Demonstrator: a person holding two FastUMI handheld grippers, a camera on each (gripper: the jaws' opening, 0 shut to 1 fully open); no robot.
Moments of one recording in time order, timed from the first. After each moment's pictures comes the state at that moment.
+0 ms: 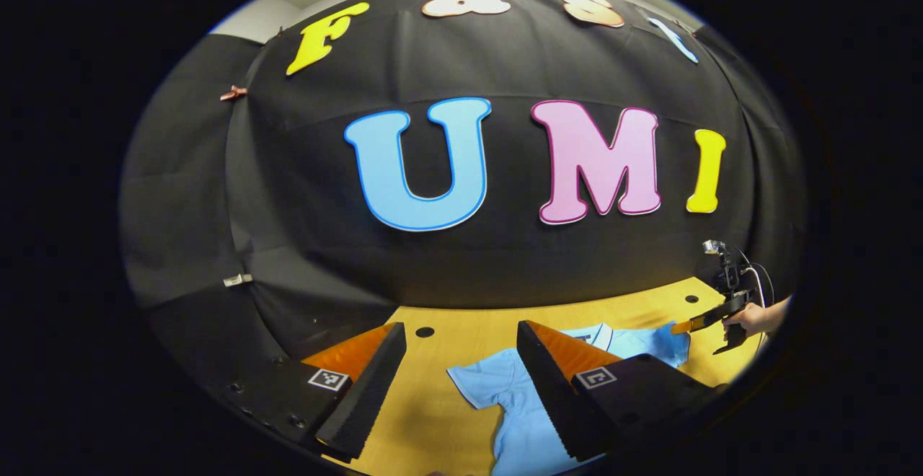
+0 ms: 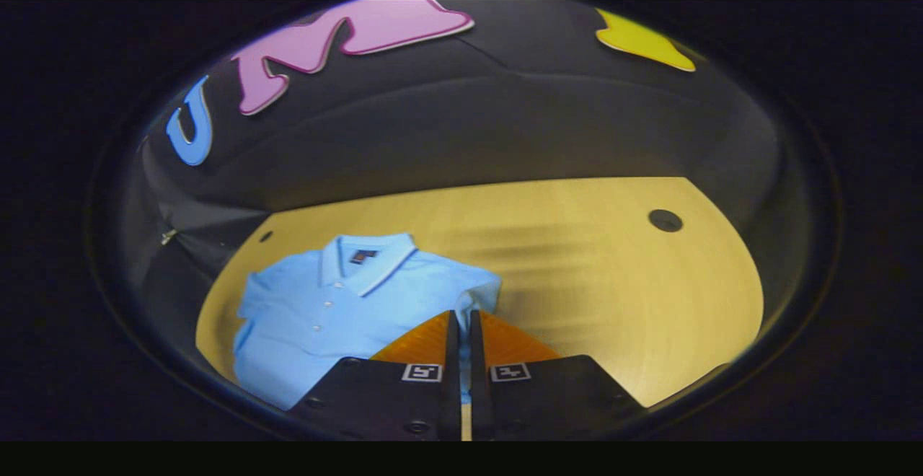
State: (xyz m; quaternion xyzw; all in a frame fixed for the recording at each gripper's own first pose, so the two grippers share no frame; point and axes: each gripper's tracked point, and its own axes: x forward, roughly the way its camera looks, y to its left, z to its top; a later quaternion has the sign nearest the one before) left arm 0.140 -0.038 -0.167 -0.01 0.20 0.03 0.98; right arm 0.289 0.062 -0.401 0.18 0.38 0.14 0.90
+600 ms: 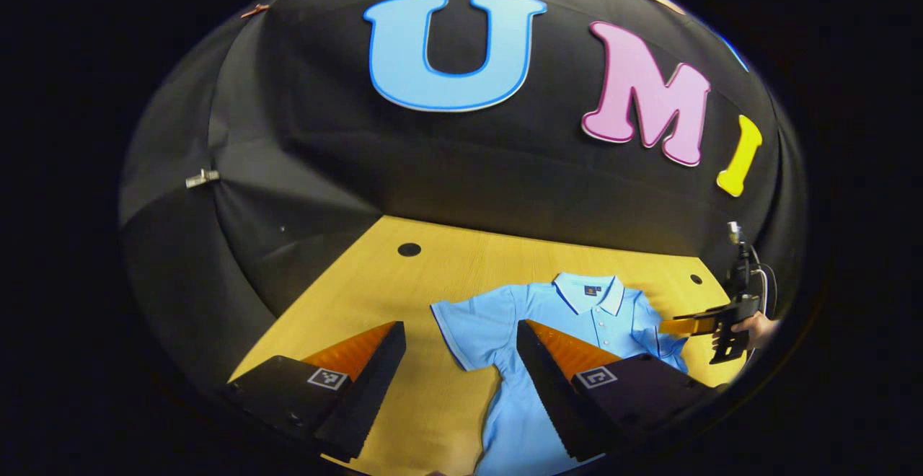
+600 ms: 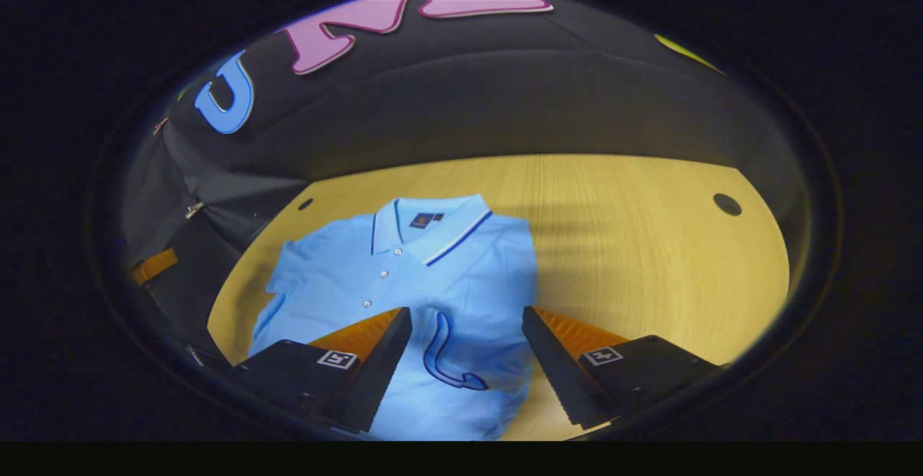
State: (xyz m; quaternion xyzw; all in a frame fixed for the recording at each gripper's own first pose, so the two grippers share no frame) left arm 0.183 -0.022 -0.323 -0.09 0.35 0.03 0.93; right arm 0.268 0.098 -0.404 0.15 0.39 0.18 0.89
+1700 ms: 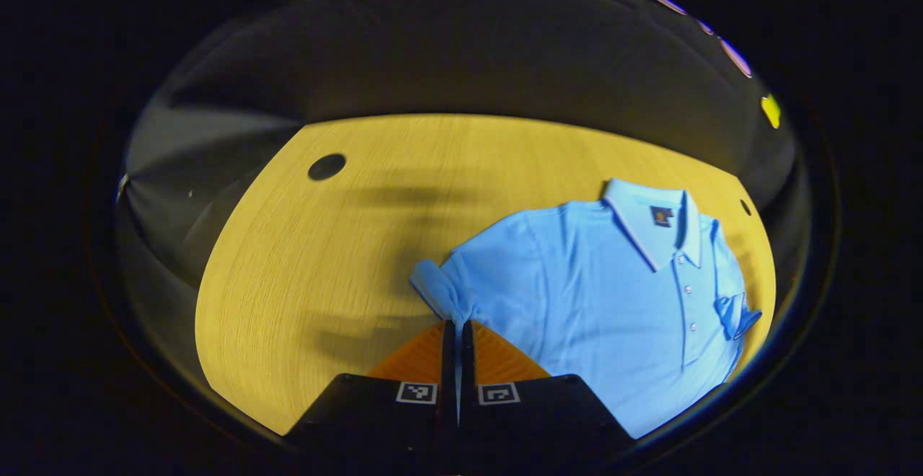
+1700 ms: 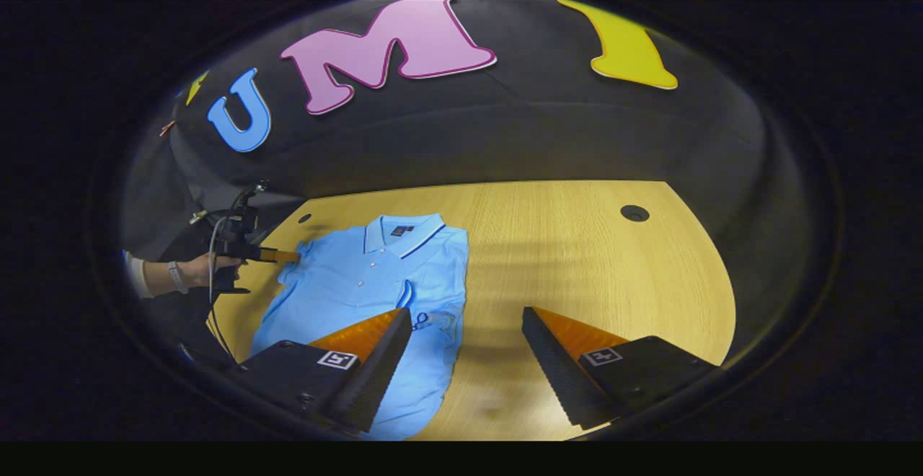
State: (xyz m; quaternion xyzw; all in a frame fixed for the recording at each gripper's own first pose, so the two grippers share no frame) left arm 0.289 -0.082 -0.483 -0.04 0.50 -0.08 0.86; right arm 0.190 0.005 -0.352 0.14 0.37 0.13 0.91
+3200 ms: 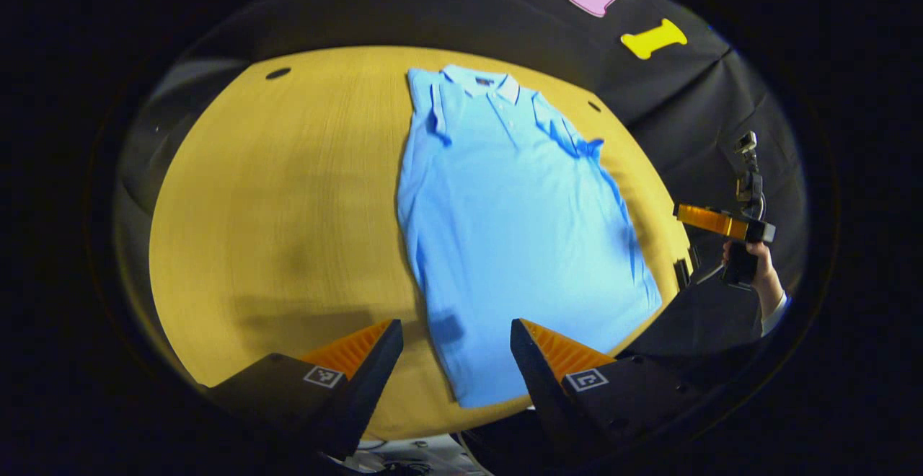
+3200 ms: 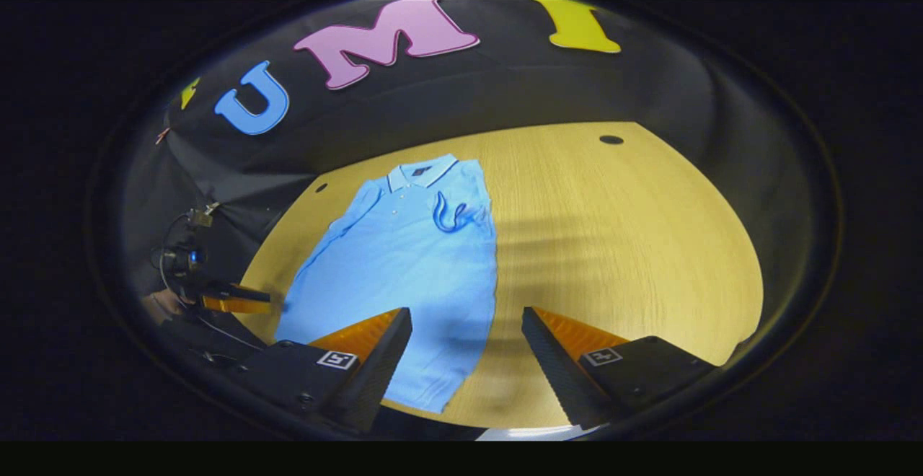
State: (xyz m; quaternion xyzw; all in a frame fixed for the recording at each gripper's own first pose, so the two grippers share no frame) left arm -0.060 -0.090 -0.424 -0.08 0.63 -0.25 0.73; right arm 0.000 0.048 -0.378 0.20 0.45 0.11 0.87
